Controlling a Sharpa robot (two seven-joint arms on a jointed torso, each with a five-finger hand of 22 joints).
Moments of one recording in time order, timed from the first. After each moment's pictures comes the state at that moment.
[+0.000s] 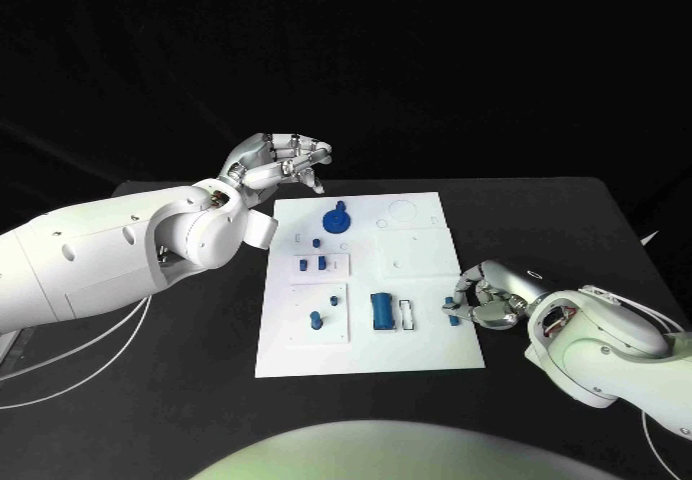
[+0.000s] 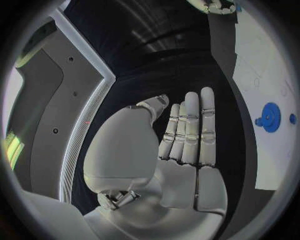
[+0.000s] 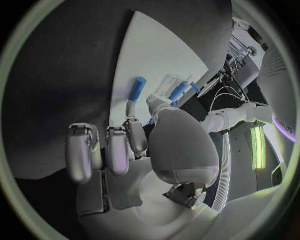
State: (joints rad) left arm 1.18 -0.93 0.00 1.54 -0.14 -0.22 0.43; left_hand 1.39 -0.16 0.45 0.14 0.16 0.86 0.19 0.34 0.34 0.86 0.13 0.57 0.17 1.06 0.06 0.96 0.43 0.17 0.99 0.14 0.75 0.46; right arm 1.07 -1.02 -0.15 1.83 -1.45 -0.38 -0.44; right_hand 1.17 -0.14 0.24 0.25 0.09 0.92 0.08 0.45 0.65 1.40 0.00 1.29 1.31 1.47 -0.06 1.48 1.31 0.02 1.46 0.04 1.46 1.31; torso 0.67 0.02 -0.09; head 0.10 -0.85
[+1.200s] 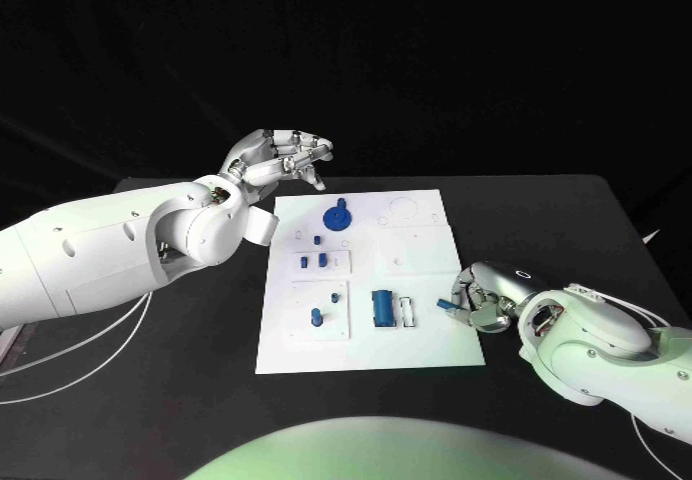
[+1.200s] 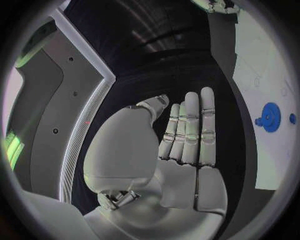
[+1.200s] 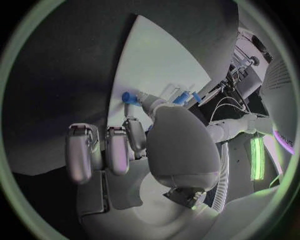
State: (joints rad) left arm 1.18 -0.93 0.00 1.54 -0.14 -0.22 0.43; left_hand 1.39 -0.16 0.45 0.14 0.16 0.86 0.19 0.35 0.34 0.86 0.13 0.57 0.17 1.06 0.06 0.96 0.43 0.17 0.99 0.14 0.75 0.46; right arm 1.05 -0.99 -0.15 1.82 -1.55 -0.33 -0.50; right_hand 1.30 -0.14 0.48 0.17 0.15 0.94 0.08 0.47 0.69 1.40 0.00 1.28 1.31 1.46 -0.07 1.48 1.31 0.02 1.46 0.04 1.46 1.31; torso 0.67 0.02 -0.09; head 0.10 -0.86
